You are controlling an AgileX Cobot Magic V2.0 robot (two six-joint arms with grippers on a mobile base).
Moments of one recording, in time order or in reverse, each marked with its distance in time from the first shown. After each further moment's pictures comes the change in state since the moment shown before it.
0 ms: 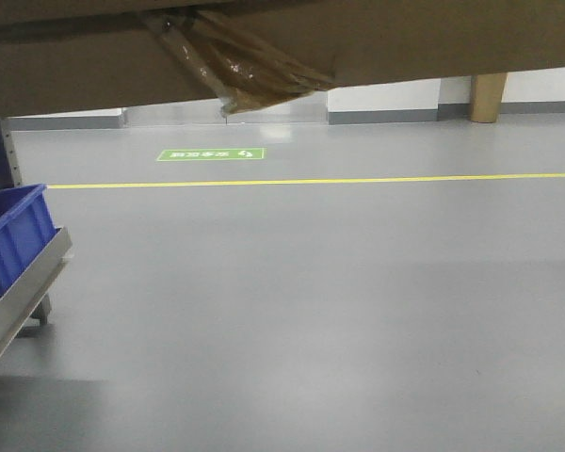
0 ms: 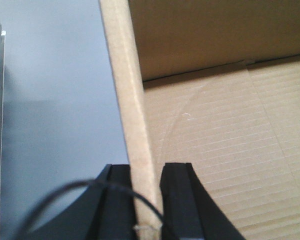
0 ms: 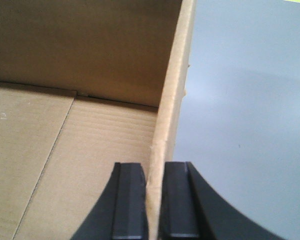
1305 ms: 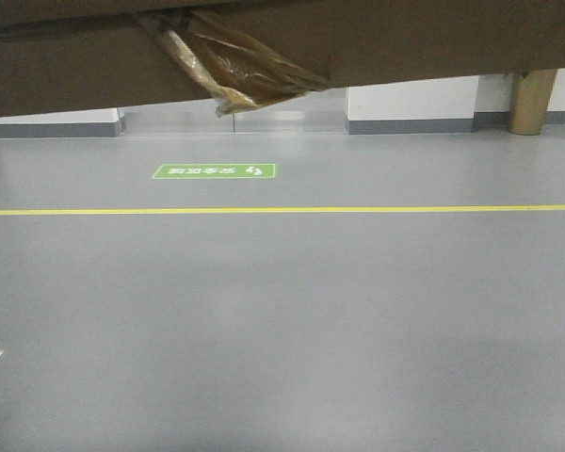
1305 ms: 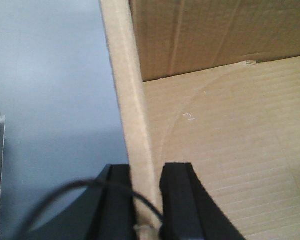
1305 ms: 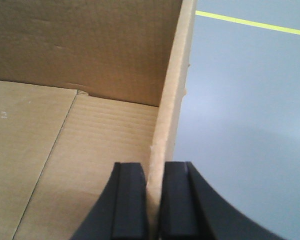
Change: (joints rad) left arm 0.000 0.000 0.000 0.007 -0.001 0.000; right arm 0.000 0.000 0.000 0.002 -0.002 0.000
